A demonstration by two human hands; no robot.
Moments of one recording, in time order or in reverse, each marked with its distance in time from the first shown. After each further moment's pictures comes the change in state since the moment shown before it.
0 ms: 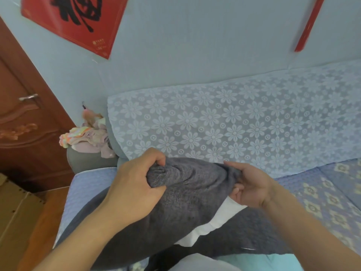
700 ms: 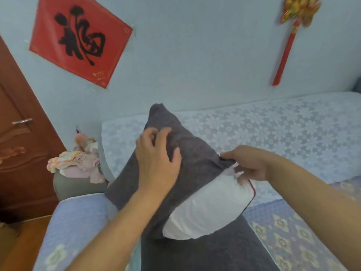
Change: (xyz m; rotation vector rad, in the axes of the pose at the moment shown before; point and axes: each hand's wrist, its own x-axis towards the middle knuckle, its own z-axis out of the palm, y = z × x) left_hand 0.098 0.006 0.062 0.207 0.476 0.054; right_hand -0.068 -0.089 0.062 -1.009 0.330 -0.344
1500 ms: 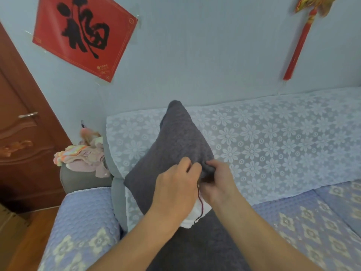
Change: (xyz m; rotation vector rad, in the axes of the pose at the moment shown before) left_hand -0.045 0.006 0.011 0.231 -0.137 0.364; right_hand 0.029 0.011 0.116 1.396 -0.096 -0.008
